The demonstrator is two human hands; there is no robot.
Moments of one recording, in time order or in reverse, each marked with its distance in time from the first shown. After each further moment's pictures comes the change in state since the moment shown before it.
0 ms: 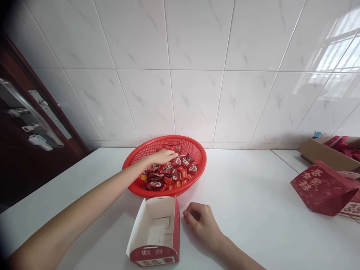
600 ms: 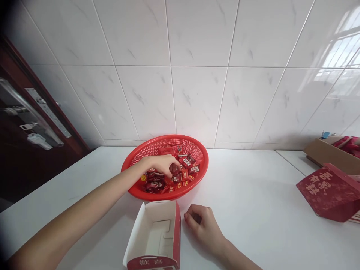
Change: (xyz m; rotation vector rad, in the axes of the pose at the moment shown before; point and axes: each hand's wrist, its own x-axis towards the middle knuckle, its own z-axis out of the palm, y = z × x) left_hand -0.010 0.014 -0.005 0.135 -0.397 0.226; right_hand 0.002 0.000 -0.001 0.023 -0.026 0.004
